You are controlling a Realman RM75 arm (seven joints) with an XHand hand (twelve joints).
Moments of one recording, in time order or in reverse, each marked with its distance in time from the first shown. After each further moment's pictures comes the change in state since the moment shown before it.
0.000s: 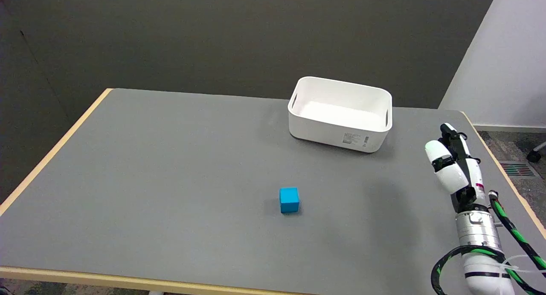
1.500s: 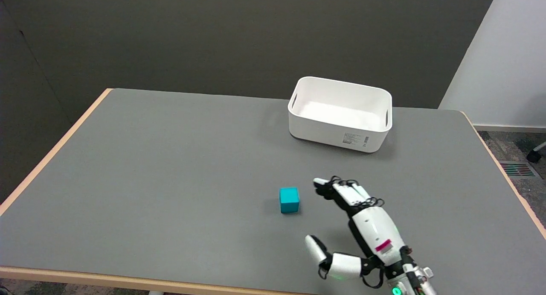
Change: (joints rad) arm -0.031 0.092 -0.539 -0.025 -0.445 0.179 -0.539
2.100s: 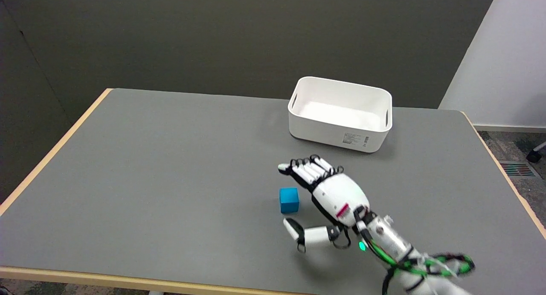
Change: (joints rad) arm 0.264 0.127 0.017 -0.011 -0.017 -0.368 -0.126
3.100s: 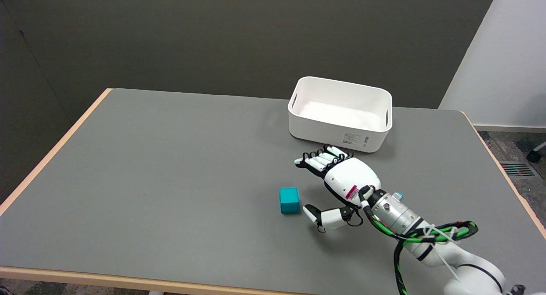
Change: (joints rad) arm 0.001 0.065 0.193 -0.025 -0.068 -0.238 -0.019
